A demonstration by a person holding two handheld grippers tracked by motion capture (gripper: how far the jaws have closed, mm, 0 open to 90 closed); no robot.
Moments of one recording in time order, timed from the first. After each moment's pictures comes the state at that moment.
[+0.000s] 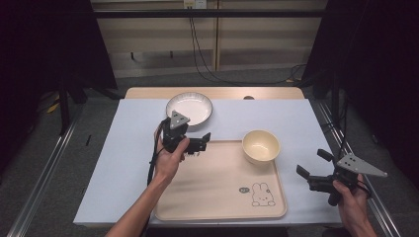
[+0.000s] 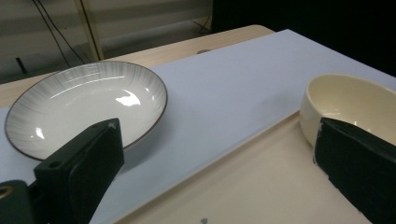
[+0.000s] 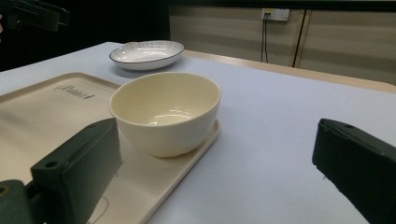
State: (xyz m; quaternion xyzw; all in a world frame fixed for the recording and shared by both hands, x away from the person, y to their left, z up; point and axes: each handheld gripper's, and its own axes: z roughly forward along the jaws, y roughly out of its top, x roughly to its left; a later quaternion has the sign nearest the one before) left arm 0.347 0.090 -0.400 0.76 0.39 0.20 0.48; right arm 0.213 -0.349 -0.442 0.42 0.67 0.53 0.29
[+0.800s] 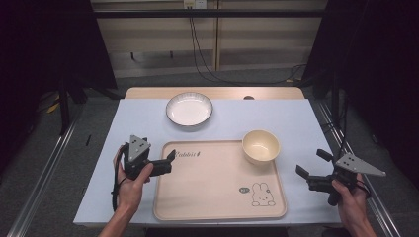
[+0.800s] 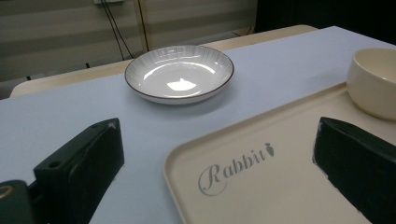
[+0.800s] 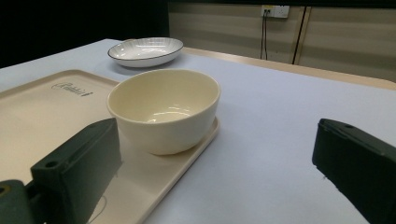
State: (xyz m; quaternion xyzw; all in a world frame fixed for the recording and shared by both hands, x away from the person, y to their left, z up) left arm 0.282 0.183 -0.409 0.73 0.41 0.28 0.47; right arm 0.215 -0.348 -0.444 0.43 0.68 0.52 0.29
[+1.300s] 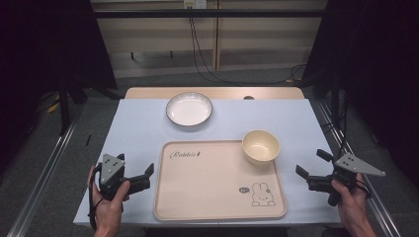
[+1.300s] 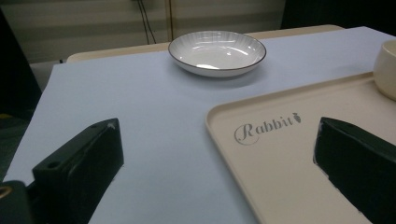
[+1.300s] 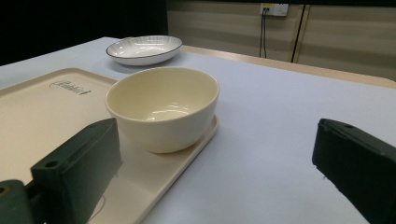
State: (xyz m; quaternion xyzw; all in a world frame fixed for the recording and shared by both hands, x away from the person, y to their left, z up) left arm 0.241 0.231 -0.423 0.69 0.46 0.29 0.47; right arm 0.215 -0.347 -0.444 0.43 0.68 0.52 0.29
